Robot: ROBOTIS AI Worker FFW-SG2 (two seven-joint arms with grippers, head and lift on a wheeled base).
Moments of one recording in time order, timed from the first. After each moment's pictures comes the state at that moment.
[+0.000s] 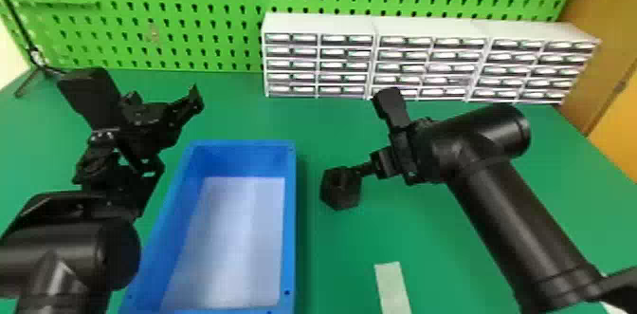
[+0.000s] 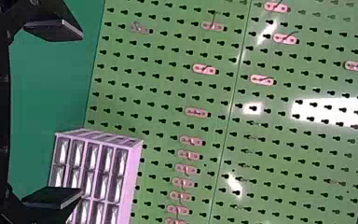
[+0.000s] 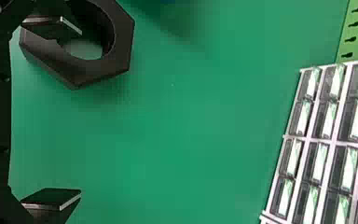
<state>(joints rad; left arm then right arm) -0.12 0.07 0.05 -1.74 0.25 0.25 -0.03 -0.65 -0.10 0.35 -1.20 -0.07 1.10 0.25</state>
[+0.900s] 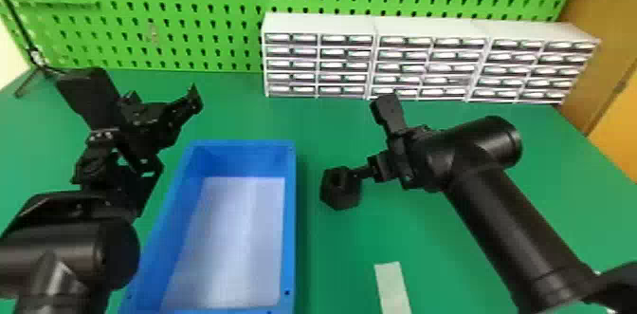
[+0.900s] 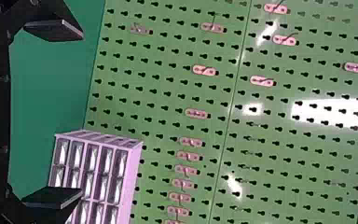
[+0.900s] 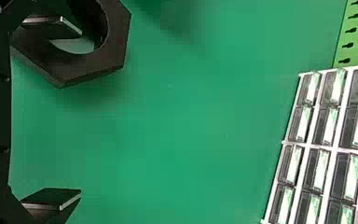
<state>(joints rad) -0.12 0.07 0.06 -1.74 0.25 0.25 -0.03 -0.67 -0.09 0.35 -1.07 -0.07 0.95 0.27</state>
